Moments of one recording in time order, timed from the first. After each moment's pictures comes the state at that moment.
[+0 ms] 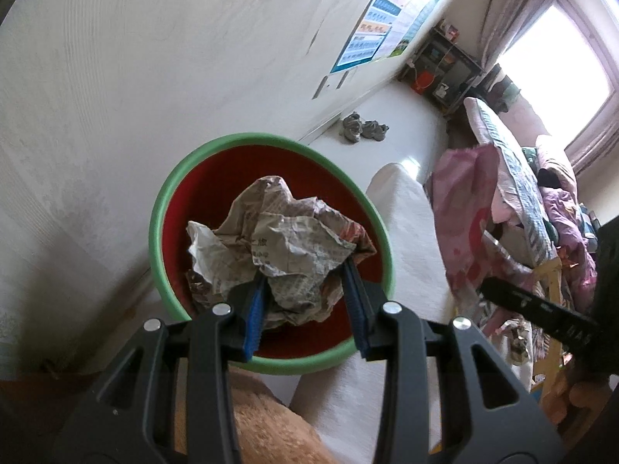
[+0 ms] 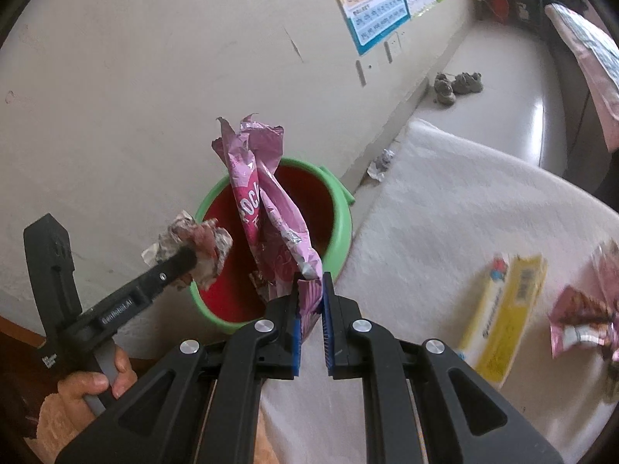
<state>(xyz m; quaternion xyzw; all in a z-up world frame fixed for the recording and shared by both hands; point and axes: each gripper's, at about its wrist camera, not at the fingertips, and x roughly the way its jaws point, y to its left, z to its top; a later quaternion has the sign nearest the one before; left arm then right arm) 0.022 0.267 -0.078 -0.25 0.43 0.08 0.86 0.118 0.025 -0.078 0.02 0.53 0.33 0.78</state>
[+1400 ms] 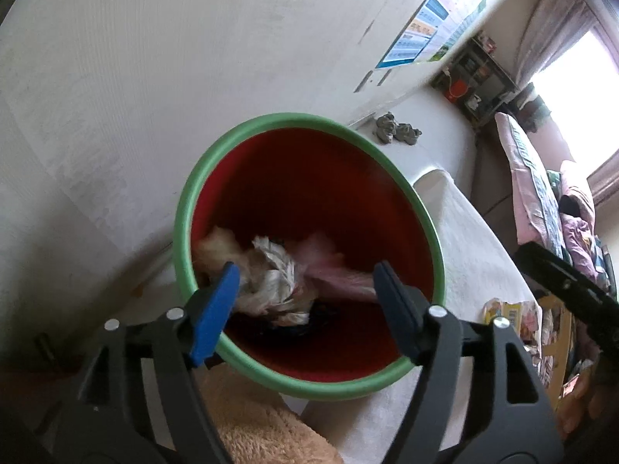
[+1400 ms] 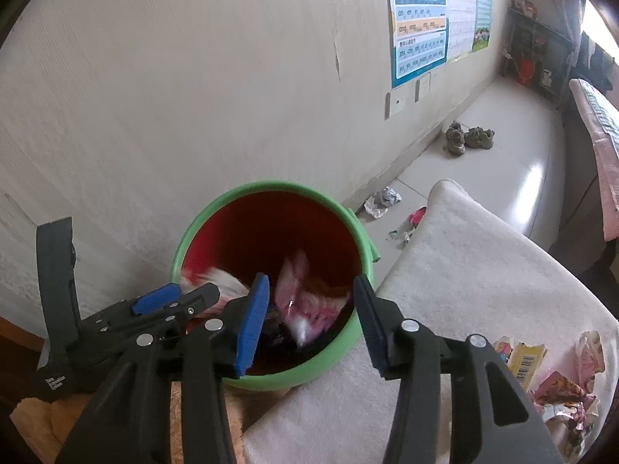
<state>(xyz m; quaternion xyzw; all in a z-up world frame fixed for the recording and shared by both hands) 0.025 0.286 -0.110 -0.29 0.44 0.14 0.84 0.118 0.090 -0.072 -0.08 0.47 0.34 0.81</state>
